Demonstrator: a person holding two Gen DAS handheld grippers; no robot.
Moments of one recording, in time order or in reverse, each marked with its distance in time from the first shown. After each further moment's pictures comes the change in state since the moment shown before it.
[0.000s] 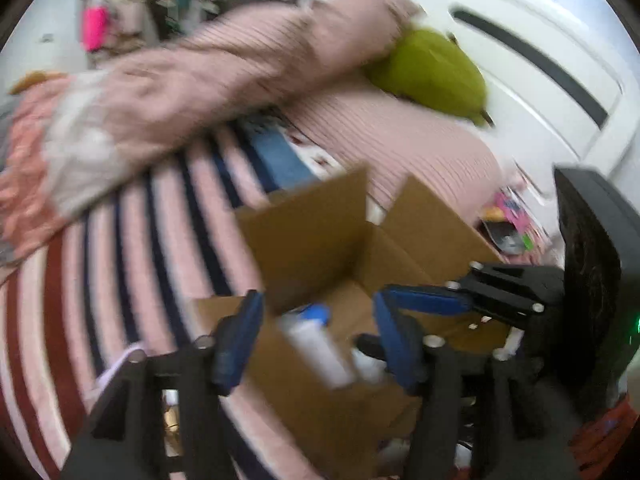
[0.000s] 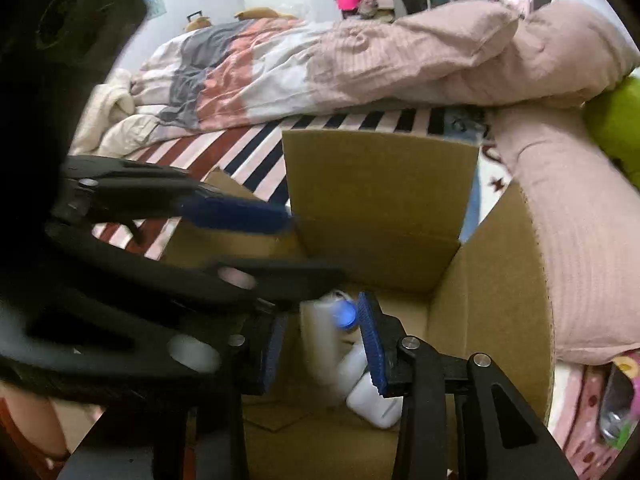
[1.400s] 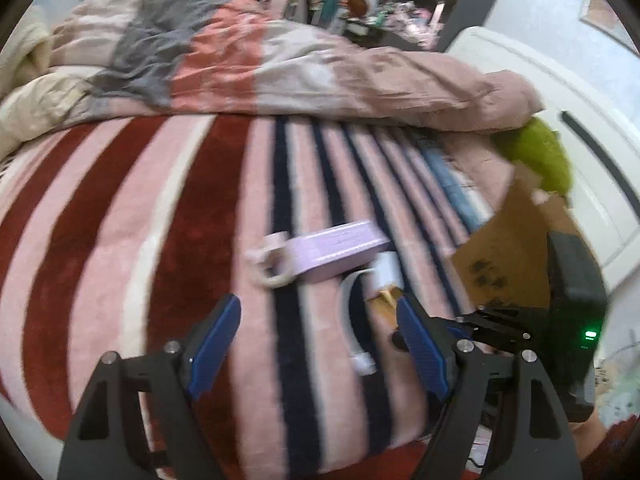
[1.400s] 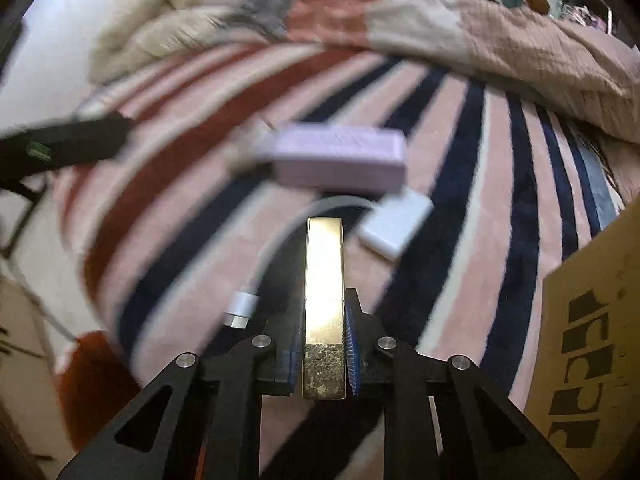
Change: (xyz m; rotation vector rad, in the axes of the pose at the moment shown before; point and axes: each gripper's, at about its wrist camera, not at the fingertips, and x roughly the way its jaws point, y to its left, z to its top) left arm -0.052 0.188 -0.169 -0.357 -0.138 0.087; right arm 0.128 0.178 -0.045 -0.200 0.084 0.075
